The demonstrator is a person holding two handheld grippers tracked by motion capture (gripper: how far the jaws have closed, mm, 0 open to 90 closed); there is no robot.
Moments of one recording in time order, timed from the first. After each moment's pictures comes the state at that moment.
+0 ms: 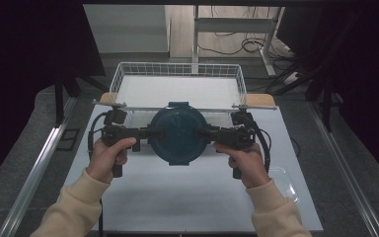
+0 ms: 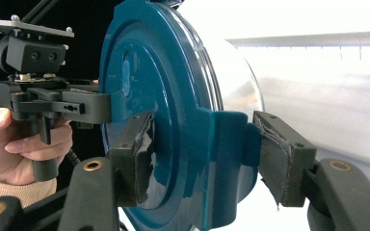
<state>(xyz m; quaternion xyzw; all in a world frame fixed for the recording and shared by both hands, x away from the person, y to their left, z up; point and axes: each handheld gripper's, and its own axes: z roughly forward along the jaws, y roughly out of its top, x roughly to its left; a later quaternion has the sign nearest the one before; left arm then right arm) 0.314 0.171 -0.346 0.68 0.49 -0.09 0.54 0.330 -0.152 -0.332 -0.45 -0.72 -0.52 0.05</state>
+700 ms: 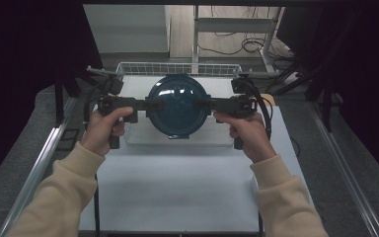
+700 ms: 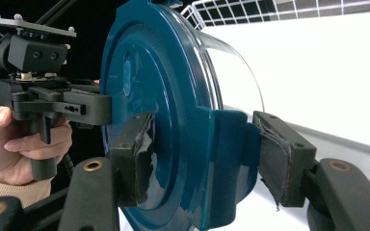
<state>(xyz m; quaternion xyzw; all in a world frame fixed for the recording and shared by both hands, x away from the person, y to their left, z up) 0.357 0.181 -0.296 0.68 0.48 -0.09 0.54 0.369 -0.142 -0.273 -0.43 -0.73 -0.53 0.03</state>
